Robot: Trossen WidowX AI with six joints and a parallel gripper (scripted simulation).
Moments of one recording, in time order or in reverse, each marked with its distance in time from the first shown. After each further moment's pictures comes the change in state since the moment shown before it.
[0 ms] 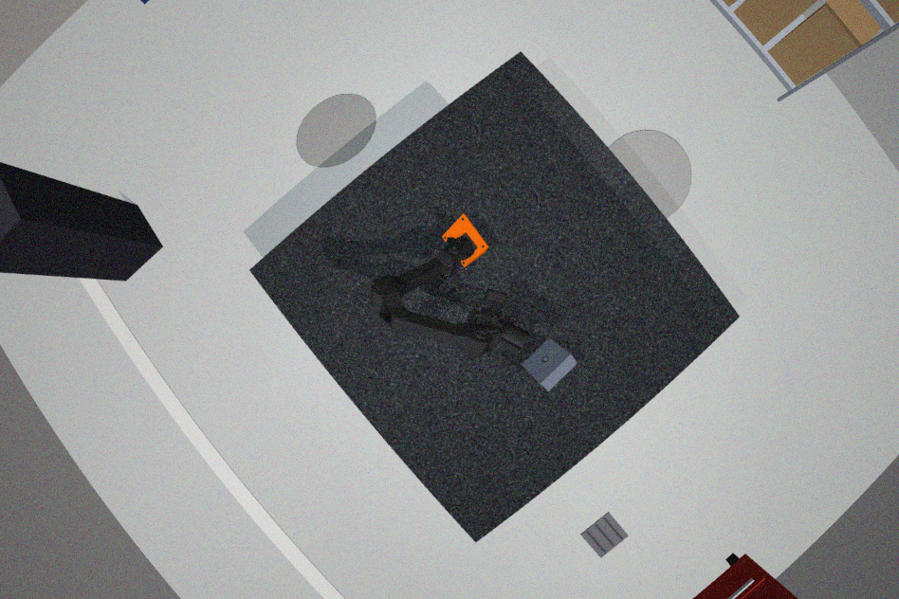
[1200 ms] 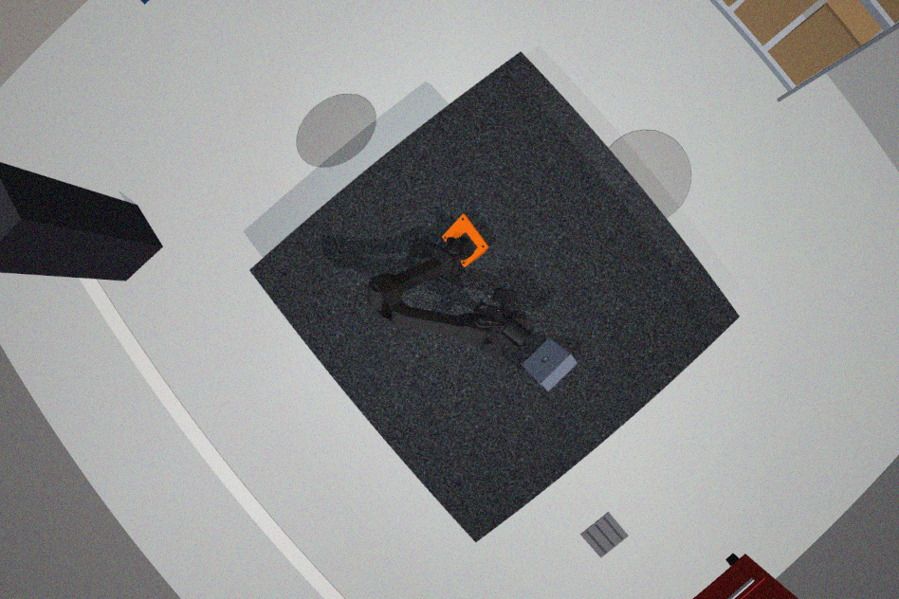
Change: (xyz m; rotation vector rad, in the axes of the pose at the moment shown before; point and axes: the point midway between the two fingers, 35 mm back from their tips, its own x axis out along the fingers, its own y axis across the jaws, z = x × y) arm 0.014 0.011 0.037 -0.075 -0.188 -0.054
